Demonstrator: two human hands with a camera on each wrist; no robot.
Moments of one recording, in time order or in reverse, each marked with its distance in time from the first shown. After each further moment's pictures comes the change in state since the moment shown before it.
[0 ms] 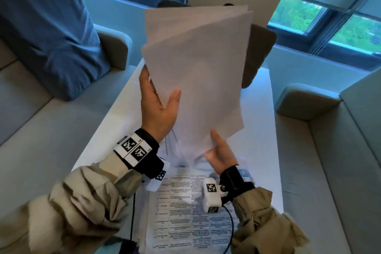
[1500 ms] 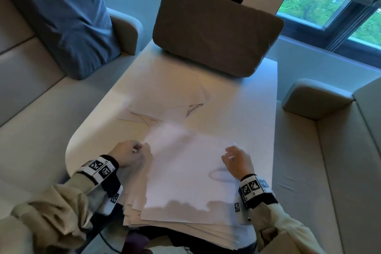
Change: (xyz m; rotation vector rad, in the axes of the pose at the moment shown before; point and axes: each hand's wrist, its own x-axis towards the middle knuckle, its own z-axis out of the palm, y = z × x) left_hand -0.135 -0.095 -0.104 0.962 -0.680 -0.782; right_hand -0.048 -0.028 -0.129 -1.667 0.279 -0.117
